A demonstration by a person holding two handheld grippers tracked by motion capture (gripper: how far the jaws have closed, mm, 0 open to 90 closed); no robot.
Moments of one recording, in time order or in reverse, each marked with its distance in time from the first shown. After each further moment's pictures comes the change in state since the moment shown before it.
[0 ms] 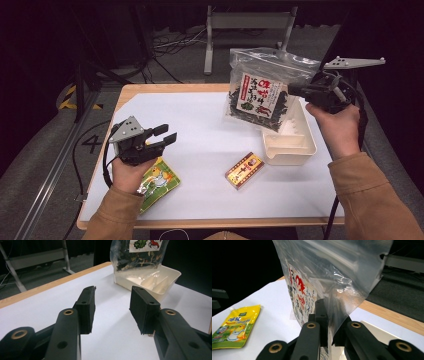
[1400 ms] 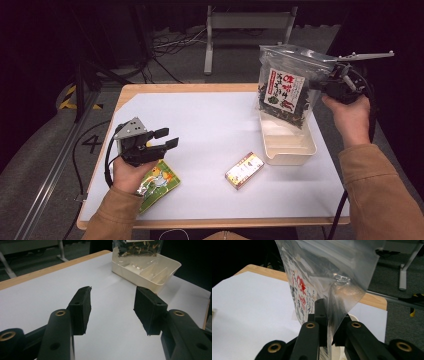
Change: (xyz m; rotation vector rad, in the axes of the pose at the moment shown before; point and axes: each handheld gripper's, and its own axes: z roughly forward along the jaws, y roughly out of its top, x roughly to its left) left arm 0.009 -0.007 0.008 0.078 -0.038 -0.036; right arm -0.066 -0.010 0.004 0.103 -0.214 0.109
